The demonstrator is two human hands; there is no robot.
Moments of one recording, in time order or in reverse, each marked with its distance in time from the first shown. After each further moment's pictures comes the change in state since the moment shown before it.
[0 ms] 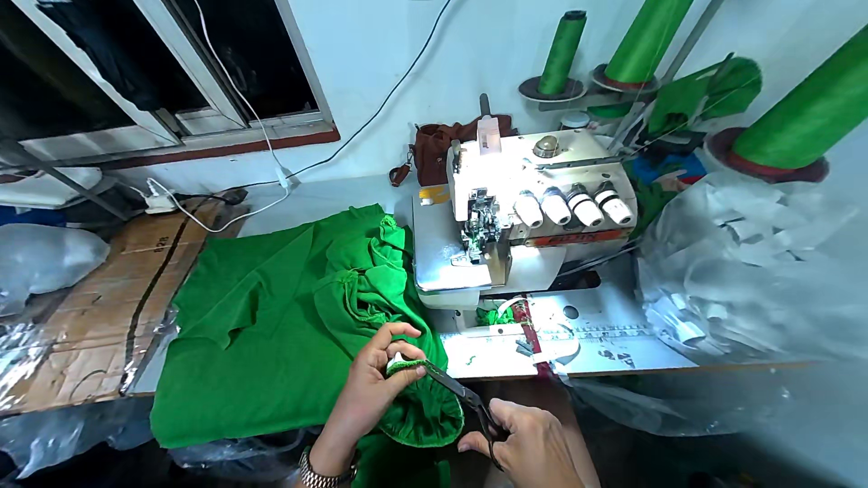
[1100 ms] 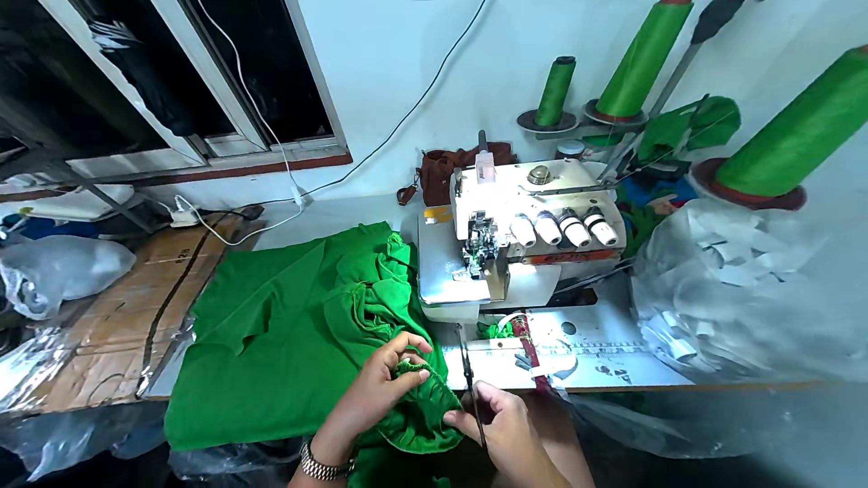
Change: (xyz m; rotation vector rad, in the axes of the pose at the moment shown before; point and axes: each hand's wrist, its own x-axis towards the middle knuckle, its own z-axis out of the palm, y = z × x) left_hand 0.014 0.013 -0.010 0.187 -0.183 -0.095; right_hand 0.031 -0.004 0.015 0.674 -0.085 0.203
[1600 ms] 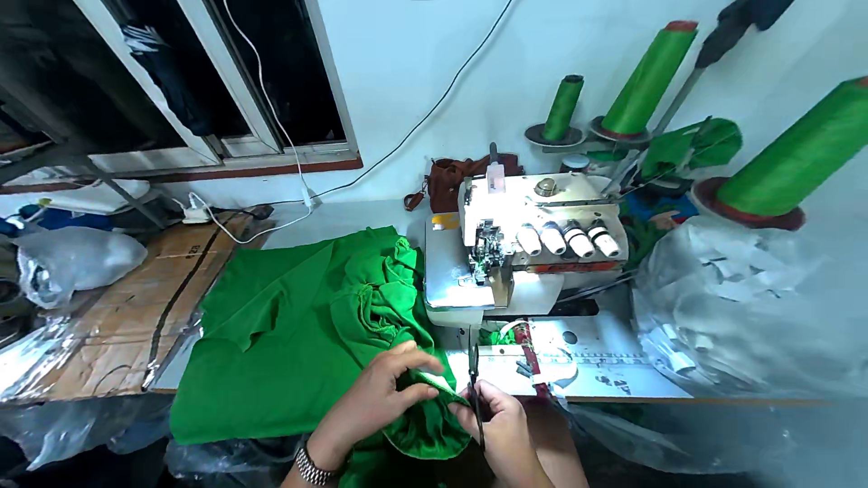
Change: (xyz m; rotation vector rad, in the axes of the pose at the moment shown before) left_hand -0.005 0.013 -0.005 0.399 -0.026 0.163; right_hand 0.002 -0.006 0.014 0.147 0.137 -0.103
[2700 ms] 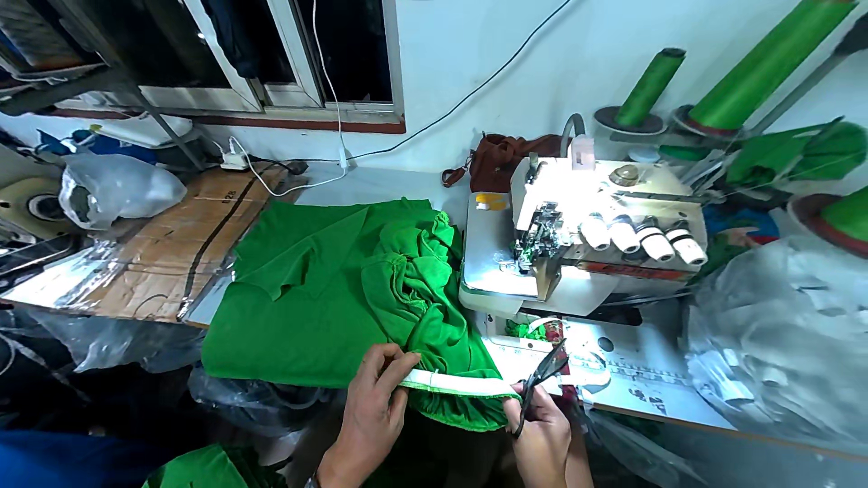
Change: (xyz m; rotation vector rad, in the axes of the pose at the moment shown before) left_hand -0.067 -0.024 0.050 0.346 0.720 0.108; right_hand -0.013 0.028 0.001 0.022 0.333 -0.062
